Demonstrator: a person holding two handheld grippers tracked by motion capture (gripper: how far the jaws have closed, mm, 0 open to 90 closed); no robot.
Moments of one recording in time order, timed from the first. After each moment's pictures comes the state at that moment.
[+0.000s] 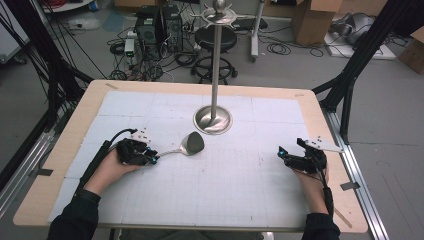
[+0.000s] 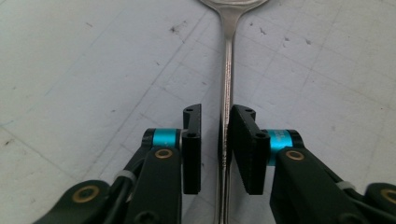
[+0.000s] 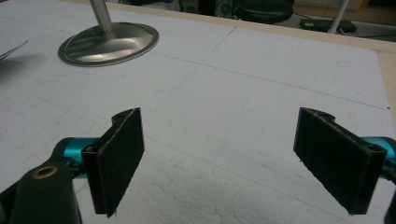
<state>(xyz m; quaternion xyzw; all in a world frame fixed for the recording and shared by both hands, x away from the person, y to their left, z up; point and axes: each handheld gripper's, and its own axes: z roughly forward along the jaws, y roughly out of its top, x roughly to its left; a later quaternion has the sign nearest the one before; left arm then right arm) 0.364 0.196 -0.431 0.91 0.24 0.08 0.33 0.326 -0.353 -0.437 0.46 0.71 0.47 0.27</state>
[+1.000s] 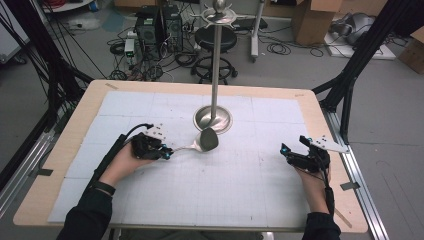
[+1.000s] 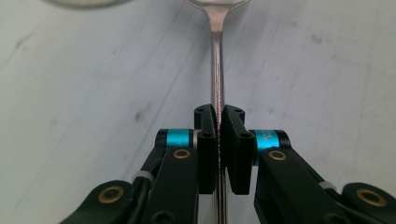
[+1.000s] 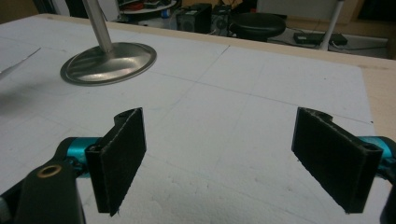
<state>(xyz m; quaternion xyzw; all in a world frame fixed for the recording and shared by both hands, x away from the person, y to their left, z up) 0.376 0.153 -0.415 0.92 0.17 0.07 0.35 0.323 -0.357 -0.427 0.46 0.69 0.49 0.29</state>
